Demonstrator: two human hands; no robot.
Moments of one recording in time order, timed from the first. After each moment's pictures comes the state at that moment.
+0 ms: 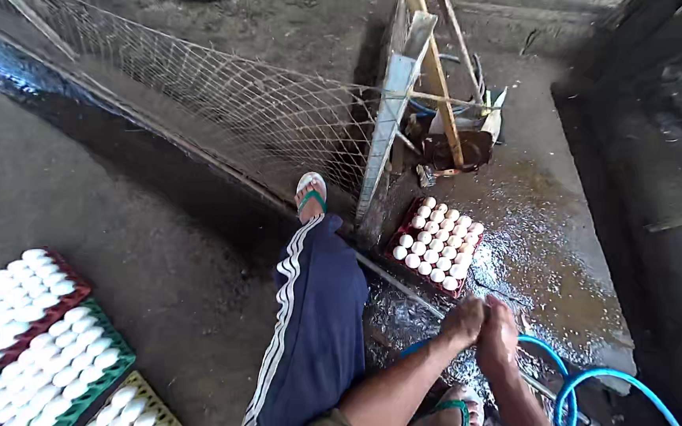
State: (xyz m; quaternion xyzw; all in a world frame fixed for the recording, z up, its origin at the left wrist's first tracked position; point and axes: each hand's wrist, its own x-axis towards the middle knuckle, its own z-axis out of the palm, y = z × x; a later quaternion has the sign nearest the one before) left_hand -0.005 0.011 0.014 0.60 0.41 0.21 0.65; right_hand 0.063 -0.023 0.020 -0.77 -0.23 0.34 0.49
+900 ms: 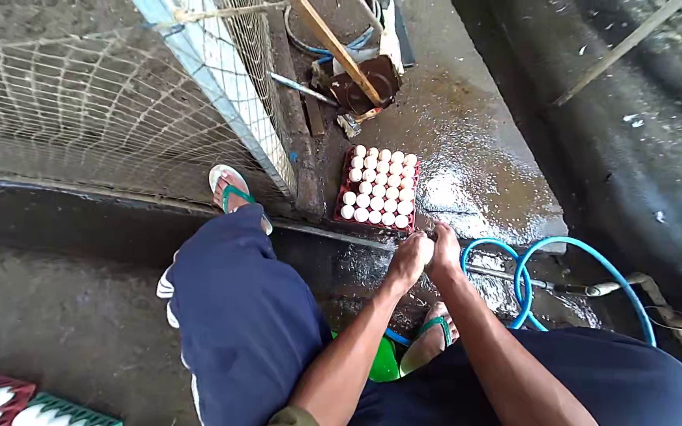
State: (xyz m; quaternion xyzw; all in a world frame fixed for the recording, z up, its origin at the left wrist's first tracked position) left_hand -0.006 0.005 0.020 0.57 0.43 0.21 0.67; right_hand 0.073 -0.013 0.014 -0.74 -0.10 0.37 0.55
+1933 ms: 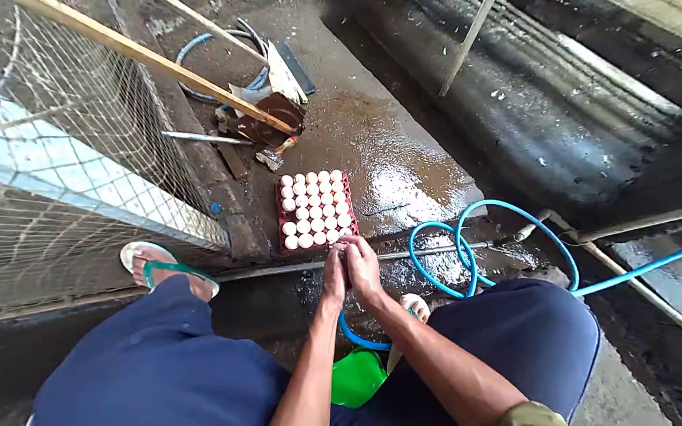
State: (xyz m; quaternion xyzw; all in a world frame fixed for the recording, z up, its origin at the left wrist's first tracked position) left_hand -0.014 0.009 0.007 0.48 0.43 0.27 0.71; right_hand 0.052 -0.020 0.024 -0.72 -0.18 0.36 0.57
